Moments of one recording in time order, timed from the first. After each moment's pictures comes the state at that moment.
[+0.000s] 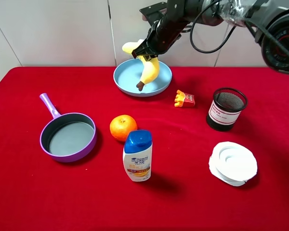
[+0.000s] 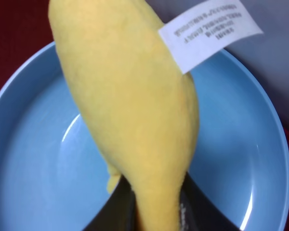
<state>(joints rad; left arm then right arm) -0.16 -0.01 -0.48 0.03 1.06 0.02 0.49 2.39 -2.06 0.11 0.71 -0.27</state>
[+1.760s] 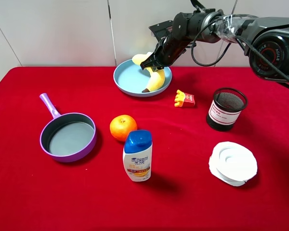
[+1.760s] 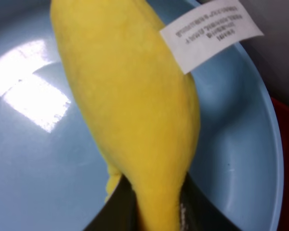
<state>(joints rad) -0.16 -0.01 -0.48 0.03 1.06 0.02 0.43 2.50 -2.07 0.13 0.64 -0.28</state>
